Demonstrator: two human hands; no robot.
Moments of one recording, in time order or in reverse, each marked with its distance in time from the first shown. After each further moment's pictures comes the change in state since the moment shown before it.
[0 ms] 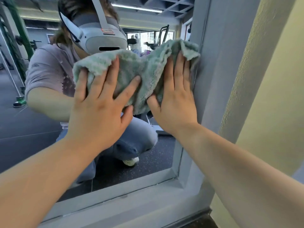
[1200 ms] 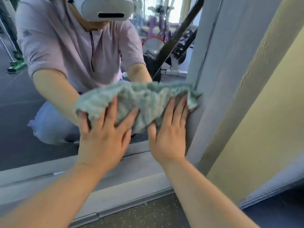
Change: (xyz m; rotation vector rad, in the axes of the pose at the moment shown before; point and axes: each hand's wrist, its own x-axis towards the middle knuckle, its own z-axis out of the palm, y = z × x) left_hand -0.158 0.078 0.043 -0.052 -0.217 -0.103; right_hand -0.178 0.001 0.077 0.190 -0.209 0.318
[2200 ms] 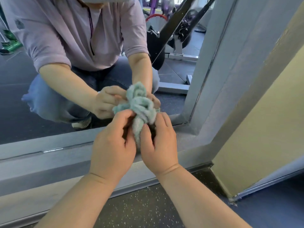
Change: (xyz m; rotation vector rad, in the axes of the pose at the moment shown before) left_hand -0.048 0.038 -0.003 -0.847 -0.096 -0.392; right_hand -0.060 -0.003 0.040 0.491 -0.057 0.004
